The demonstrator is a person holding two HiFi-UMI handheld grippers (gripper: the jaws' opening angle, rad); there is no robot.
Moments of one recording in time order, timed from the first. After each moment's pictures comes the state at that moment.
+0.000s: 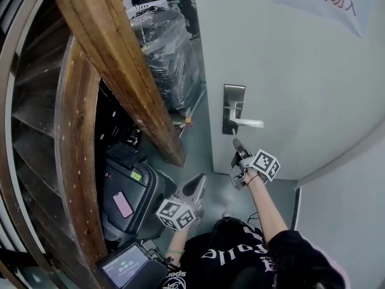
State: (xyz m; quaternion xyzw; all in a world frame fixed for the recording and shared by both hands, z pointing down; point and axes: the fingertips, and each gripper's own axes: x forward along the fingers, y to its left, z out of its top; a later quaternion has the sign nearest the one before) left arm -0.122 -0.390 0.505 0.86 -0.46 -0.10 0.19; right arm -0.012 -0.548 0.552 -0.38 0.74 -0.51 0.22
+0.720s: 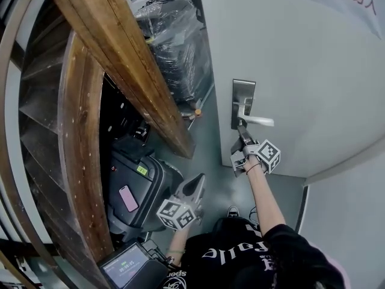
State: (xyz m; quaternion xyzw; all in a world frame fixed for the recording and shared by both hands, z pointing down) left arm -0.143 -0.396 0.527 0.84 -0.50 -0.07 0.20; right arm -0.027 -0.602 0.564 -0.34 0.66 -0.58 0.33
